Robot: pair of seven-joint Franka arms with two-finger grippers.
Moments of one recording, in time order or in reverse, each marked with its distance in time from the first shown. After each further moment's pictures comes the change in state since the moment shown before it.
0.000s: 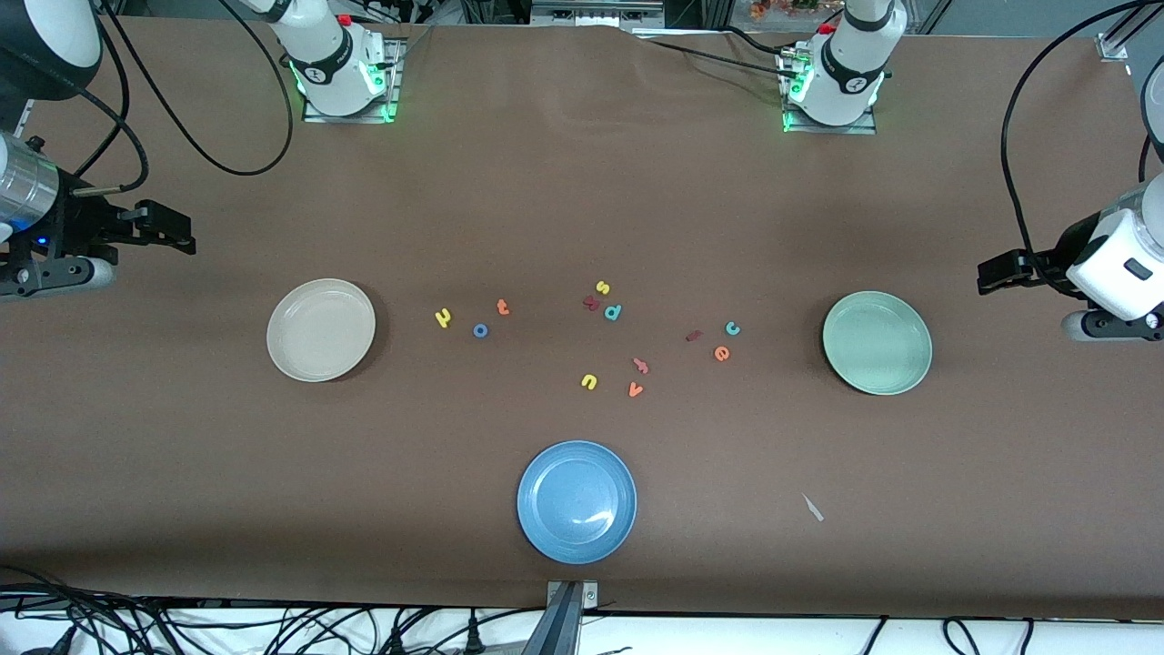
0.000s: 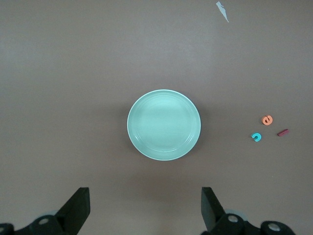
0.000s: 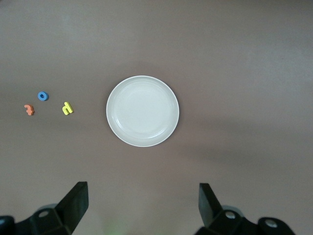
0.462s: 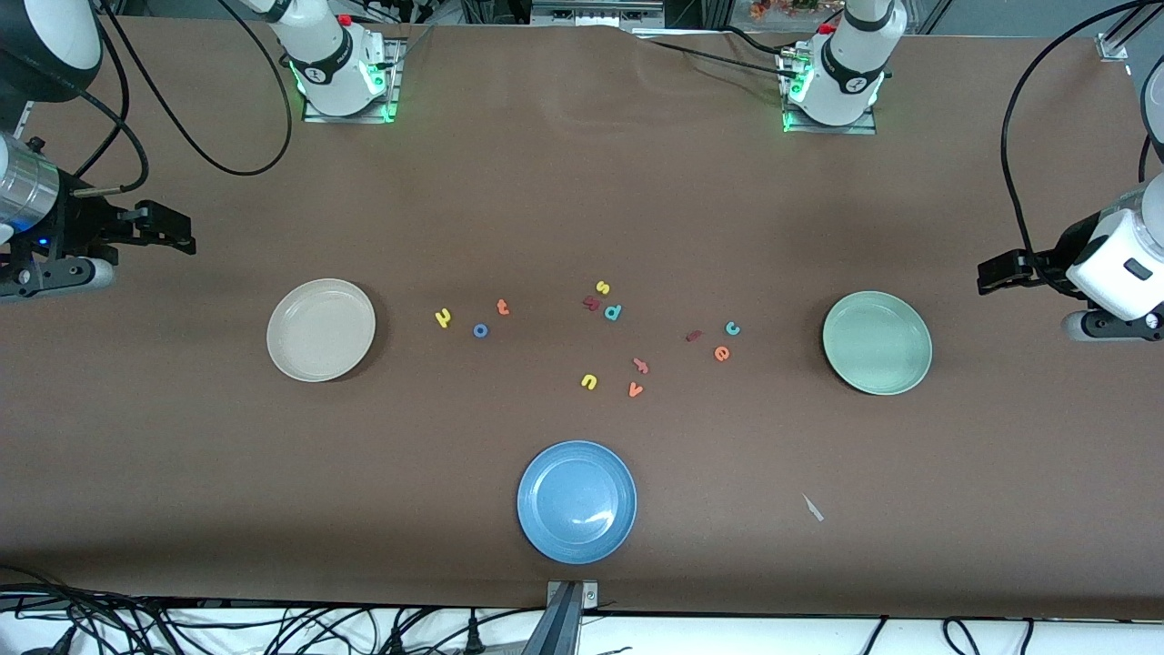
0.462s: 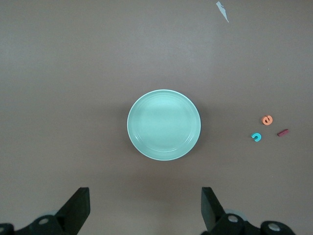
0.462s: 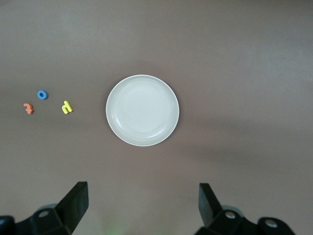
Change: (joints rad) left arm 0.000 0.000 0.000 0.000 0.000 0.000 0.000; right arm 0.000 0.001 0.000 -0.003 0.000 0.000 -0.006
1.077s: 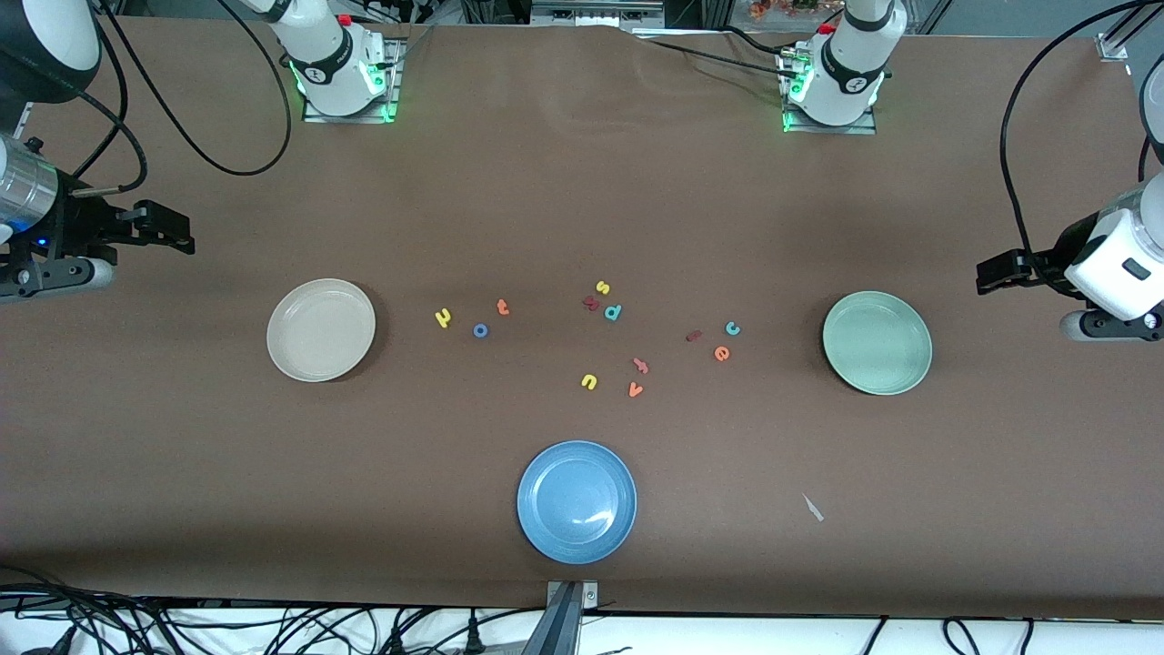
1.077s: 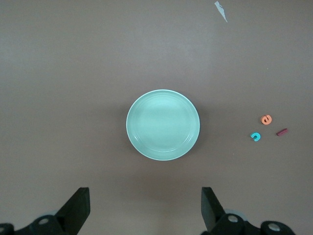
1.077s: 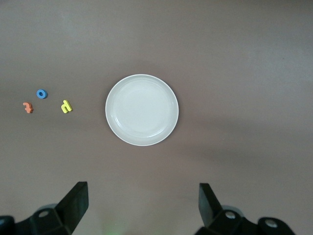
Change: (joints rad) left arm -0.007 0.000 -0.002 0.000 0.000 0.000 0.000; right arm -0.001 0.000 -0.002 -0.002 0.000 0.000 -0.006
